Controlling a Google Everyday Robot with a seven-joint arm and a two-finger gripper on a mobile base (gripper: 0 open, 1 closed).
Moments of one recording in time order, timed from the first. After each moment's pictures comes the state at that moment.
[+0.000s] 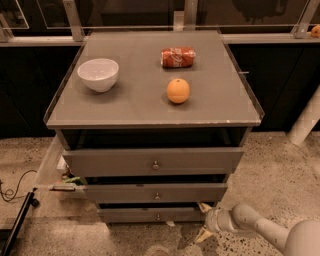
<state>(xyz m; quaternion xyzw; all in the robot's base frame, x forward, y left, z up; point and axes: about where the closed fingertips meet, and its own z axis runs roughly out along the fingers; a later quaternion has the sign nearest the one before) 0.533 -0.198 0.195 -0.64 0.66 0.14 0.38</state>
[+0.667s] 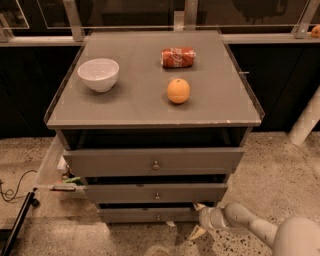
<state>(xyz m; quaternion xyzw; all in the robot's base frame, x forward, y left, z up) 0.553 -0.177 0.178 -0.65 0.64 0.12 0.38</state>
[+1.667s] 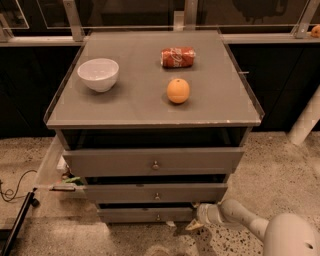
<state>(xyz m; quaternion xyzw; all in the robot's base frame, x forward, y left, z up) 0.581 -0.175 0.165 -0.66 0.64 0.10 0.38</state>
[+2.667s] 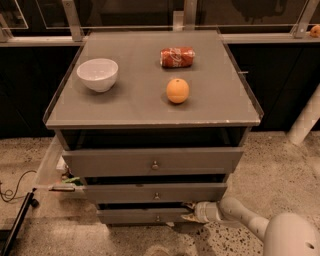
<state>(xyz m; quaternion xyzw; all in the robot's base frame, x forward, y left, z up) 0.588 -0.158 0.180 -0.67 0.62 0.11 0.40</state>
